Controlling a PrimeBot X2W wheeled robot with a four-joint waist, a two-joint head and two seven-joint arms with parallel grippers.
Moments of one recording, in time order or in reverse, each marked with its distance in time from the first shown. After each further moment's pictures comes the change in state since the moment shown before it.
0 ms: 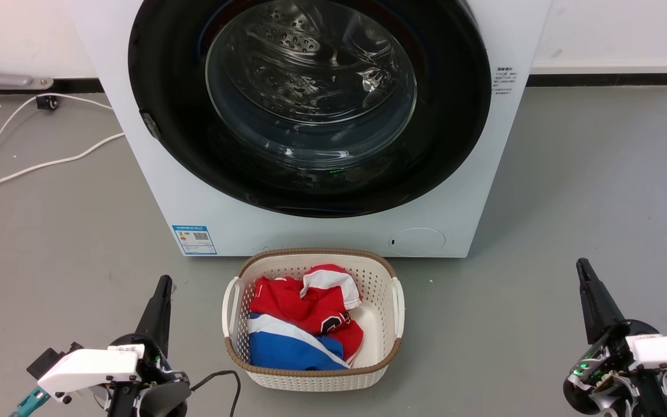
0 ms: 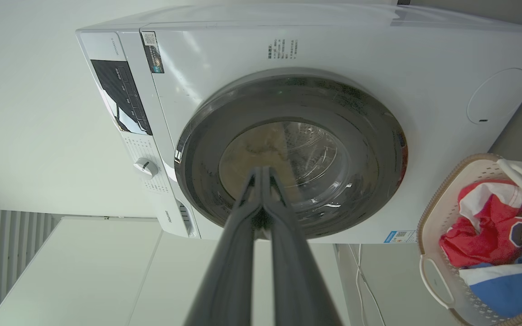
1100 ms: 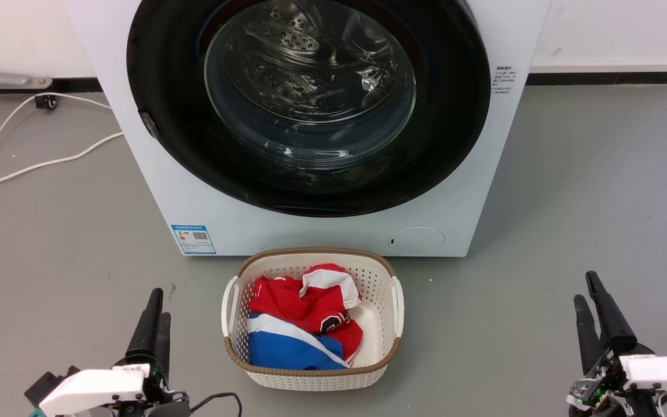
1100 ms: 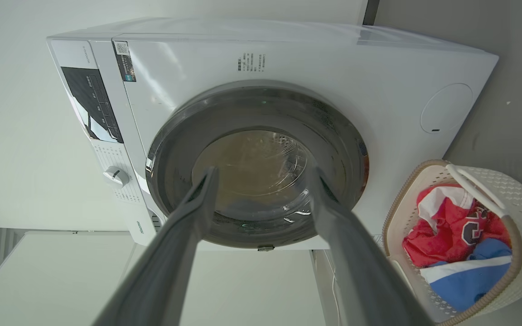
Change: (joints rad) left arm 0.044 -0.006 -0.001 0.023 0.066 0.001 -0.059; right arm 0.049 0.002 0.007 0.018 -0.053 0.000 -0.059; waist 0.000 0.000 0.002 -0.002
